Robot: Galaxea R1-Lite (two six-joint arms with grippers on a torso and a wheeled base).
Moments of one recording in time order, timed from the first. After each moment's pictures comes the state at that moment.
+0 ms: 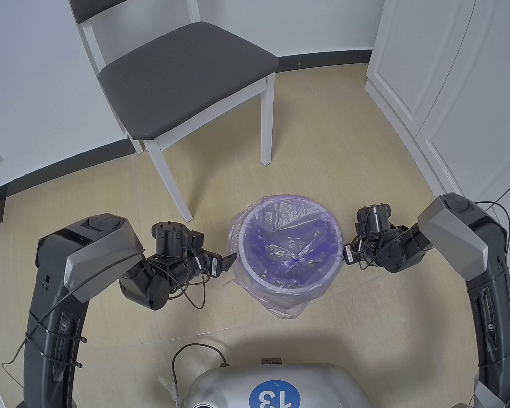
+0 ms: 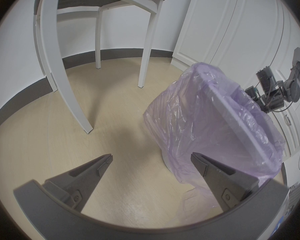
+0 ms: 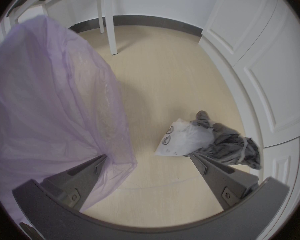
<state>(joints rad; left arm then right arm) -0.33 2.54 -1.20 -0.94 -0.14 0.05 0.25 2.60 -1.48 -0.45 -0.23 -0.06</state>
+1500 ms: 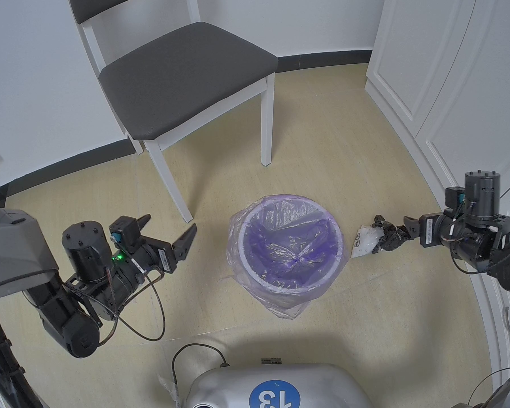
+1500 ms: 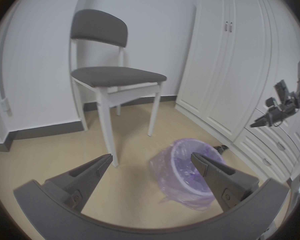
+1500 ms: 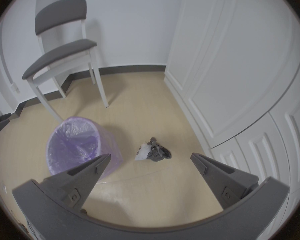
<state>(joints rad) -0.36 1.95 -0.40 -1.52 0.07 -0.01 0.27 1.63 -0.64 -0.62 -0.37 0.03</state>
